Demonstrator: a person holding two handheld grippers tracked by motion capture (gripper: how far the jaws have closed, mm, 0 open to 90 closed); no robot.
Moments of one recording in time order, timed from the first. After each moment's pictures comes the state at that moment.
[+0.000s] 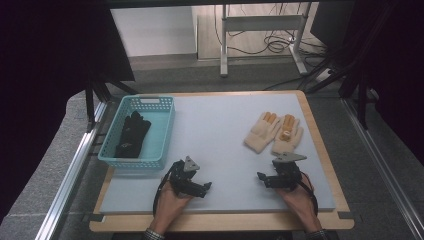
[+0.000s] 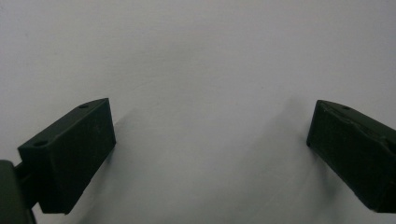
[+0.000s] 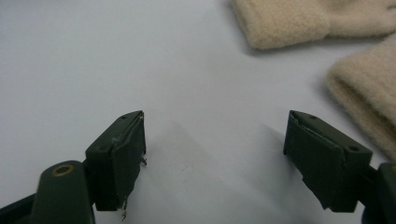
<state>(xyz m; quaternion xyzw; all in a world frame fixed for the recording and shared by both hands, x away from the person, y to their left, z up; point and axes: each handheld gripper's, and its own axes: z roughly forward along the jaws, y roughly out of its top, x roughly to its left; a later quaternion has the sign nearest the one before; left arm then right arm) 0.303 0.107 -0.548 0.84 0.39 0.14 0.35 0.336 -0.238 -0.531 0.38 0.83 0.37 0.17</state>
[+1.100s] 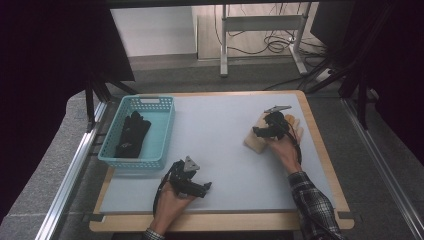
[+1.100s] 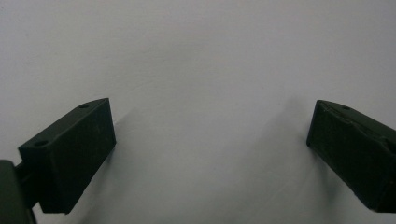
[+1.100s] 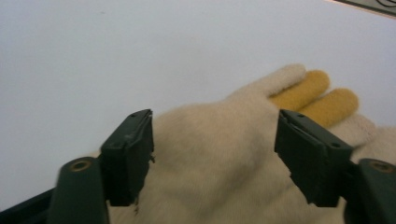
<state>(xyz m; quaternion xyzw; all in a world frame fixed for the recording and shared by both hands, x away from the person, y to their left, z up) 0.303 0.107 -0.548 0.84 0.39 0.14 0.35 0.487 -0.210 -0.497 0.44 0.81 0.33 0.21</state>
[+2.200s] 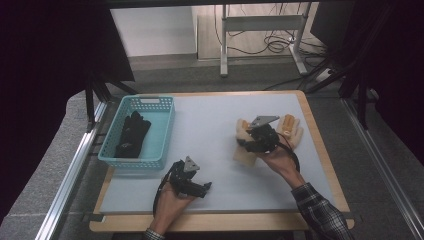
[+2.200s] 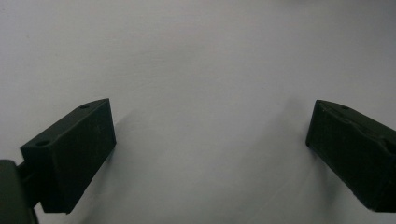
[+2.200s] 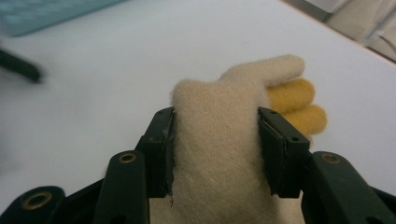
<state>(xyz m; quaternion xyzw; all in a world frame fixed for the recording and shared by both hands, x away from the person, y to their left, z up) 0.303 0.107 -0.547 0.84 0.38 0.14 0.35 0.405 -0.161 -0.456 0.27 0.87 0.37 0.18</state>
